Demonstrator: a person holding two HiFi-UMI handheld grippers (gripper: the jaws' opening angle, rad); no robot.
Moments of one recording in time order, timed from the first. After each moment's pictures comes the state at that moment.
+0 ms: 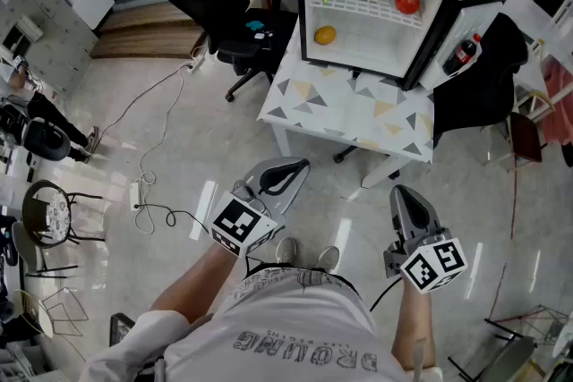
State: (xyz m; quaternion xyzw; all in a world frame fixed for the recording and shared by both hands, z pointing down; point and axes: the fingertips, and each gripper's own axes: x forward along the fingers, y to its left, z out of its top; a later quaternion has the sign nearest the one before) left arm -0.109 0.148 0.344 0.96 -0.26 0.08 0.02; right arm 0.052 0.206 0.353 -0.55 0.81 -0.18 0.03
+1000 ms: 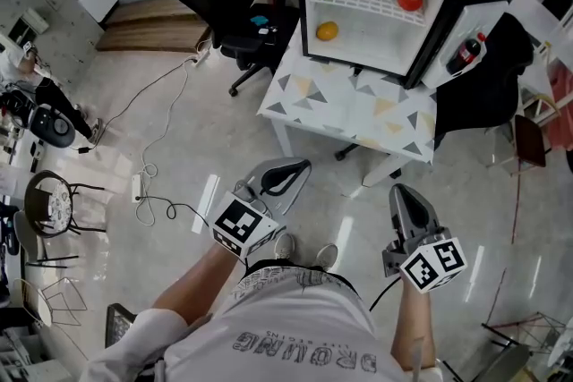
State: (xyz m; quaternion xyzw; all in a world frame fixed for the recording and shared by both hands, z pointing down) left arm -0.092 0.152 0.352 0.96 -0.27 0.09 0.03; right arm 0.066 0.202 0.359 -0.53 0.82 -0.19 0.04
